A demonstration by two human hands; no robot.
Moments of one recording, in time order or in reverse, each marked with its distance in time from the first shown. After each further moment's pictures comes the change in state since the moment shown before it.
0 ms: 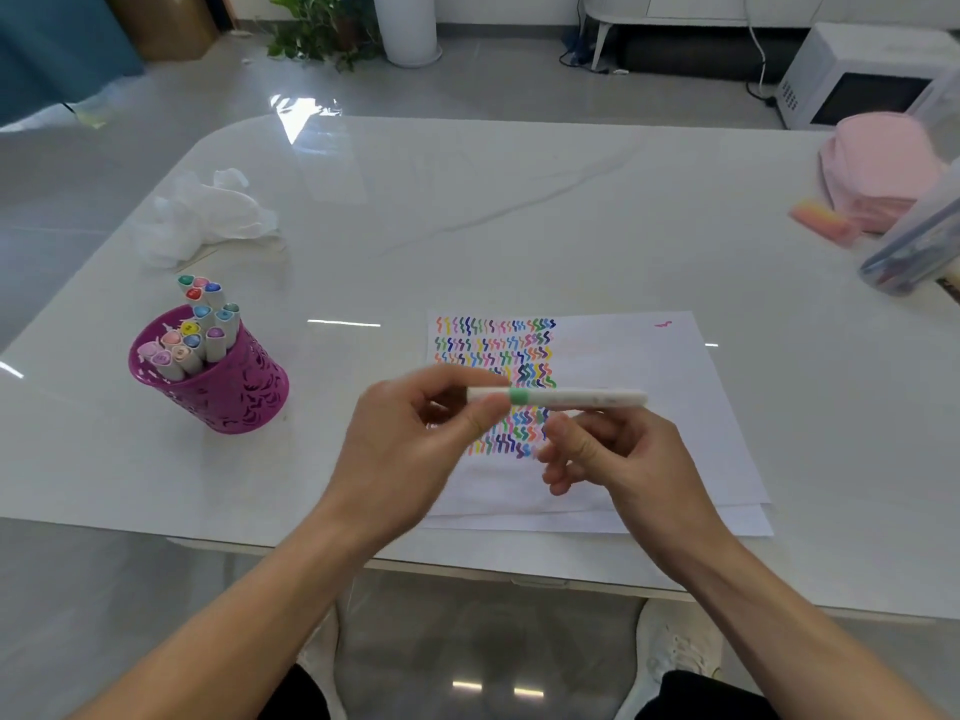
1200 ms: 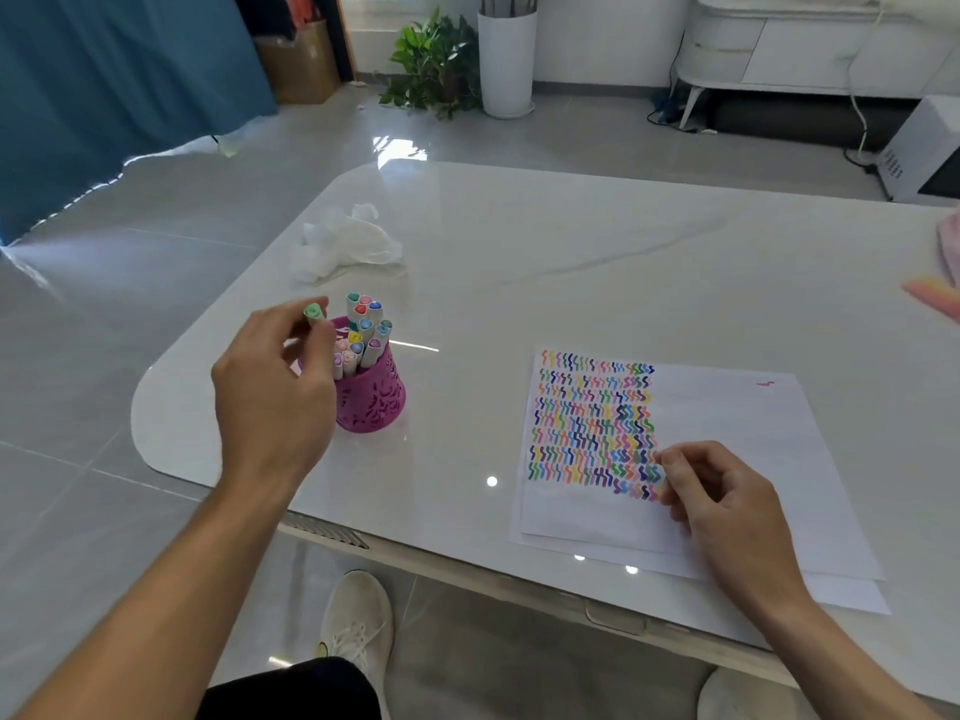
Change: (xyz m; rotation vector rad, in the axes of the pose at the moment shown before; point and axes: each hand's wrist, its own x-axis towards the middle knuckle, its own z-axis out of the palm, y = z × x) left_hand -0.006 -0.015 -0.152 0.432 0.755 0.009; right_hand 0.015 0.038 -0.003 -0.467 0.206 -0.116
